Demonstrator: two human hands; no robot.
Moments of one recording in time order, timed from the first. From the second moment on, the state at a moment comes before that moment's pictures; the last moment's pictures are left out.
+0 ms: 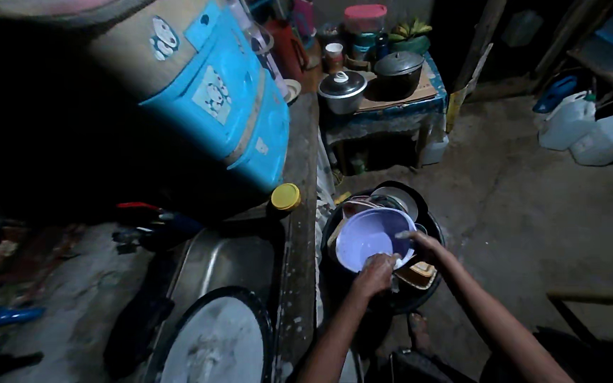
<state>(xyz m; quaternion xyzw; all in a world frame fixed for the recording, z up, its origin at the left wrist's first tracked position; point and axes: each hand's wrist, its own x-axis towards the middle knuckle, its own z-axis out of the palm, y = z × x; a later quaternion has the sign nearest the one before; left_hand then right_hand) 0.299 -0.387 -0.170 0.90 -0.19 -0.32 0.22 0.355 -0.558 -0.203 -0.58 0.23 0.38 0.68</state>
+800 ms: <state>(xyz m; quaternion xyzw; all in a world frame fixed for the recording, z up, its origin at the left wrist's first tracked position) 0.324 -0.380 -0.170 0.86 0.03 -0.19 0.48 0.288 -0.552 -0.207 -0.53 0.12 0.21 0.81</state>
